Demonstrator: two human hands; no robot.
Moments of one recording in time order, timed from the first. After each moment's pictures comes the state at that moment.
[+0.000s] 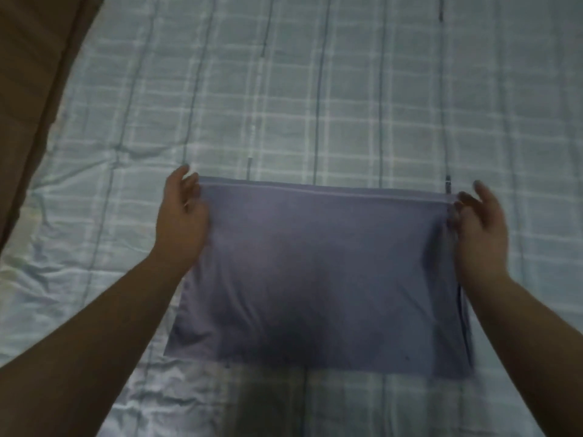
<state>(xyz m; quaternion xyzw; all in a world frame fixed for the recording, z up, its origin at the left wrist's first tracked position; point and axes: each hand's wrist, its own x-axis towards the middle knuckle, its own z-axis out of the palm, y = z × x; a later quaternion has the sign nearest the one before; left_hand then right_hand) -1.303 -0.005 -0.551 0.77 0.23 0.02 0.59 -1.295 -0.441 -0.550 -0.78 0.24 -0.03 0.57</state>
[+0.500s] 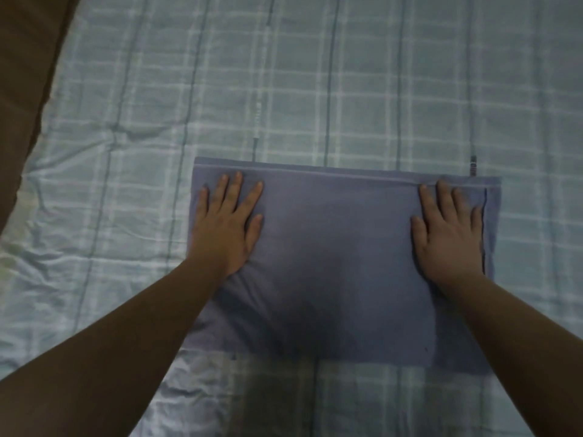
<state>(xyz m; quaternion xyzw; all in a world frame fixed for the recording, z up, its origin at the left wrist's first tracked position) -1.328 -0.028 -0.610 0.99 -0.05 -0.11 0.01 -1.313 -0.410 -0.607 -1.00 0.01 0.08 0.06</state>
